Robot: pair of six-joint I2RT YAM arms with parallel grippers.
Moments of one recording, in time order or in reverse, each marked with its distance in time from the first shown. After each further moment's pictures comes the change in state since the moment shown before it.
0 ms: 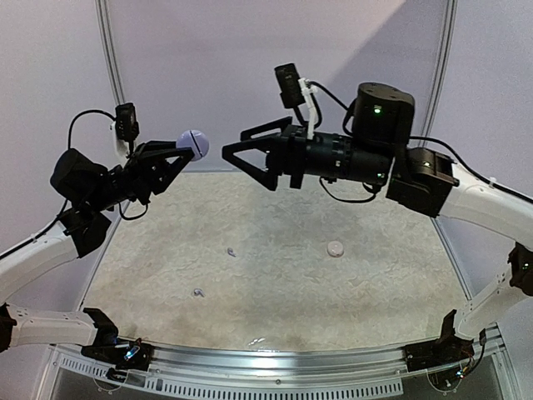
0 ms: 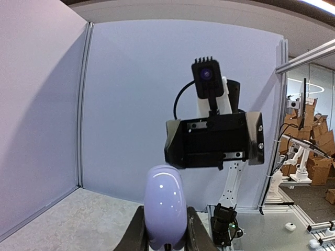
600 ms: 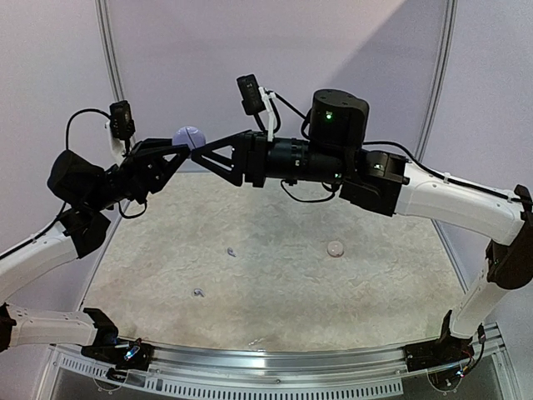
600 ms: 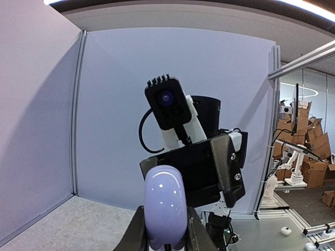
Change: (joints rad) left arm -0.012 -0.003 0.000 0.064 0.000 -0.042; right arm 0.001 0.219 0.126 0.126 -0.162 0.220
